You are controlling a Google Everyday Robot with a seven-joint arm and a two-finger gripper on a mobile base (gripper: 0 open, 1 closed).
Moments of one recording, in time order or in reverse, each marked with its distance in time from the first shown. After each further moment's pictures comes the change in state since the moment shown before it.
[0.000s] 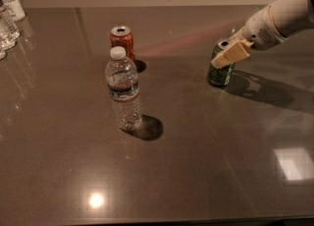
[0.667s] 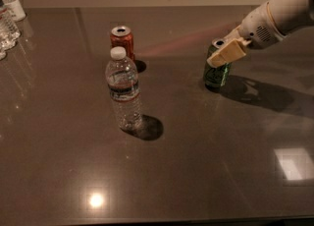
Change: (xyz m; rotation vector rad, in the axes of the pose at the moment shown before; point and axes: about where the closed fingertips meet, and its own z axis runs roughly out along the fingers) arm -0.014 0.025 -0.005 -0.062 -0.019 -0.013
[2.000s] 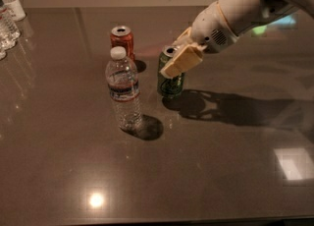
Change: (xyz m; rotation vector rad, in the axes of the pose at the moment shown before) arm -0.077 0.110 0.041 -0.244 -0.069 -0.221
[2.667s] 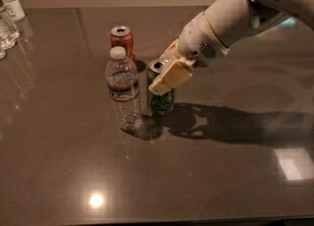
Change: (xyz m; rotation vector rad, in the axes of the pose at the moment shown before) arm -0.011 0.052 0.020 -0.054 0.030 -0.036
